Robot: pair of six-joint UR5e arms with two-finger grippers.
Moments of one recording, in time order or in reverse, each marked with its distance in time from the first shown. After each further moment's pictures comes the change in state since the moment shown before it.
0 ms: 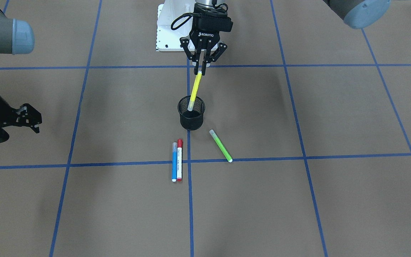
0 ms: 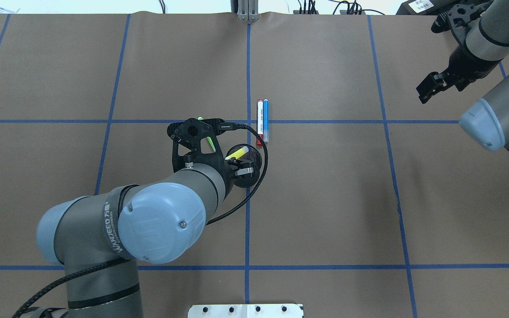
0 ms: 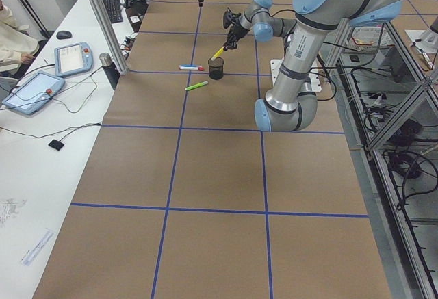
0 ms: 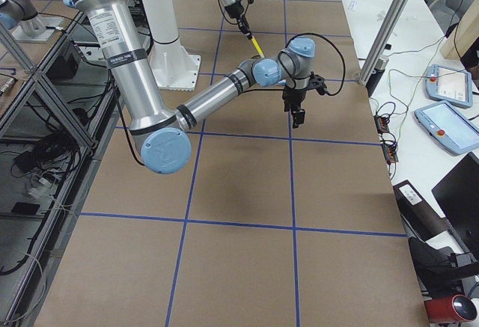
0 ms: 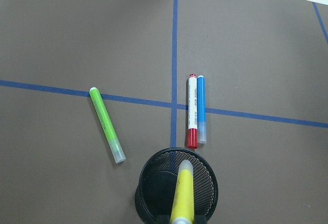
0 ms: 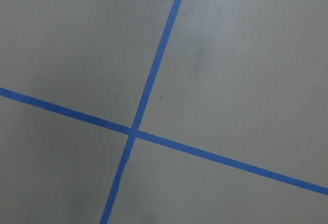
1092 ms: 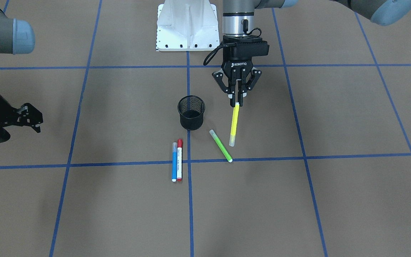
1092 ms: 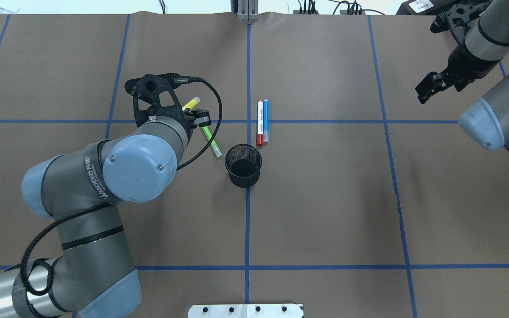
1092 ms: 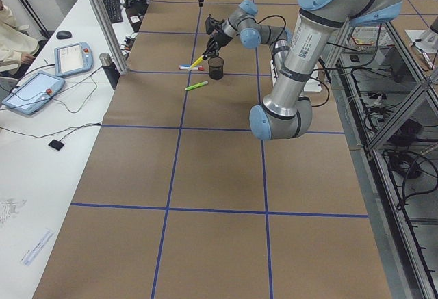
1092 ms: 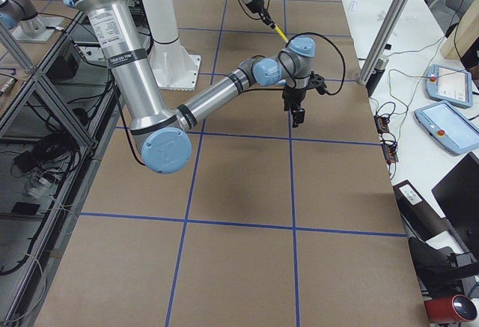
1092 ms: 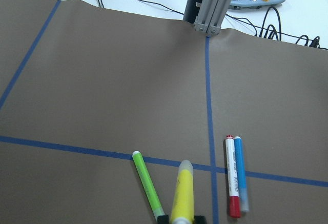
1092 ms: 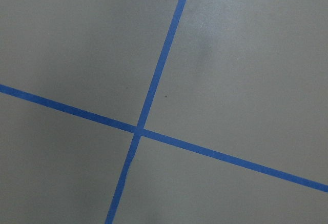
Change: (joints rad) left arm -0.143 0.081 0.115 -0.076 0.106 0.007; right arm -0.001 0.003 -0.001 -0.001 0.007 0.001
